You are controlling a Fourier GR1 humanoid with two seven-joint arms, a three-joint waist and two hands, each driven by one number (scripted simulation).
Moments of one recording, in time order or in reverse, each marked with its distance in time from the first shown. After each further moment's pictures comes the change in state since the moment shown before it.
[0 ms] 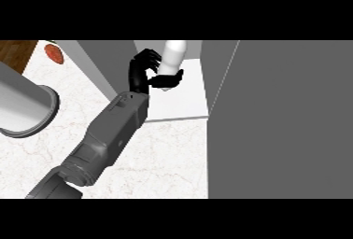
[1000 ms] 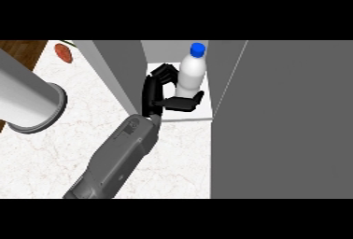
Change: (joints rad) left arm 0.299 -0.030 -0.131 -0.545 0.001 -0.078 0.068; right arm 0.051 0.010 0.050 -0.023 0.045 -0.040 -0.001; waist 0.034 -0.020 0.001
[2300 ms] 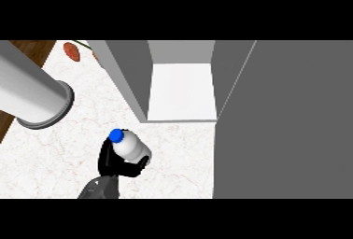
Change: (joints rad) left arm 0.508 0.006 0.360 0.094 -0.152 -0.718 -0.393; right arm 0.081 0.010 0.112 -0.023 0.034 -0.027 -0.016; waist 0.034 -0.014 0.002
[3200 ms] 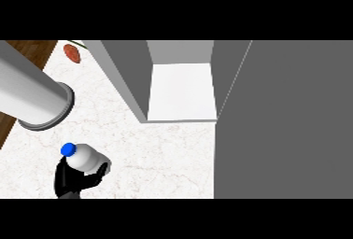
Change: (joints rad) left arm 0.036 0.108 0.441 0.191 -0.186 -0.114 -0.098; right arm -0.011 -0.020 -0.028 -0.006 -0.013 0.005 0.000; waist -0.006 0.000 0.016
